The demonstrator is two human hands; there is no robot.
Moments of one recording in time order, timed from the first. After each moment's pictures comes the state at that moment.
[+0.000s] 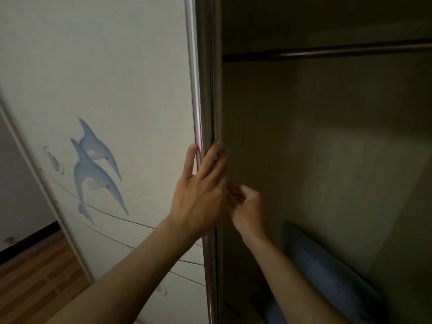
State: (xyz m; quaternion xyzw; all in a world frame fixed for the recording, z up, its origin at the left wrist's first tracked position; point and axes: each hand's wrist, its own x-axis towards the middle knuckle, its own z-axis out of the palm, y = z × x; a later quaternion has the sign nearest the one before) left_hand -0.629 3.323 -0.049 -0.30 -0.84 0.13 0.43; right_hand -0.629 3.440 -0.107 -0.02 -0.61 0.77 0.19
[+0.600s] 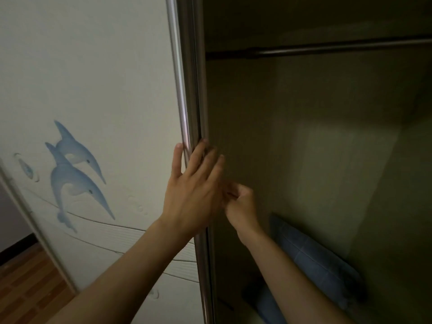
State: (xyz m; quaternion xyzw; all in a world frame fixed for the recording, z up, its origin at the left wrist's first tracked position) left_hand -0.616 3.330 -0.045 -0.31 -0.86 0.06 0.40; right_hand -0.613 3.450 -0.105 -0.05 -0.62 0.76 0.19
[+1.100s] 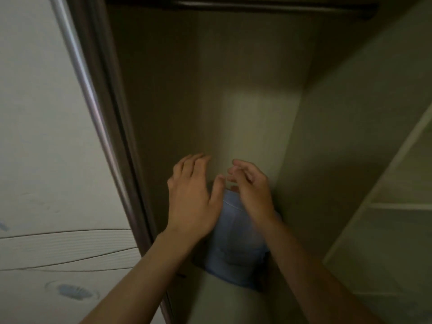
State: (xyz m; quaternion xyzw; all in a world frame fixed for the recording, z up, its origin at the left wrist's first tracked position) left_hand -0.567 3.411 -0.108 -0.39 -0.82 -0.38 0.16; right_hand -0.522 3.546 -0.137 -0.22 -0.67 0.61 0.37
